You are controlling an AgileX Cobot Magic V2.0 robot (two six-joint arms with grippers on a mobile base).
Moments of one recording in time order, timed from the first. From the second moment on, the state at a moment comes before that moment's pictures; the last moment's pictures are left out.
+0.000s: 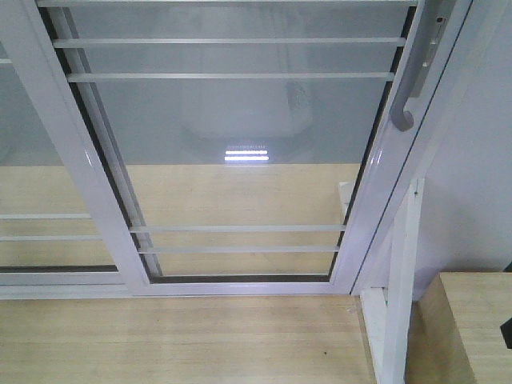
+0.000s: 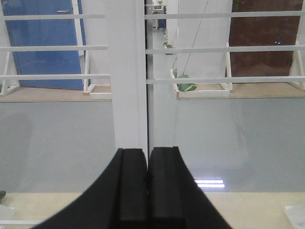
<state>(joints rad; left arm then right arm) 0.04 -0.01 0.03 -0.10 0.10 0.10 -0.09 -0.01 0.03 -0.01 0.15 0.14</state>
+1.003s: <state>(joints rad) 0.04 -0.01 0.03 -0.10 0.11 0.10 -0.09 -0.01 0.03 -0.01 0.17 0.14</state>
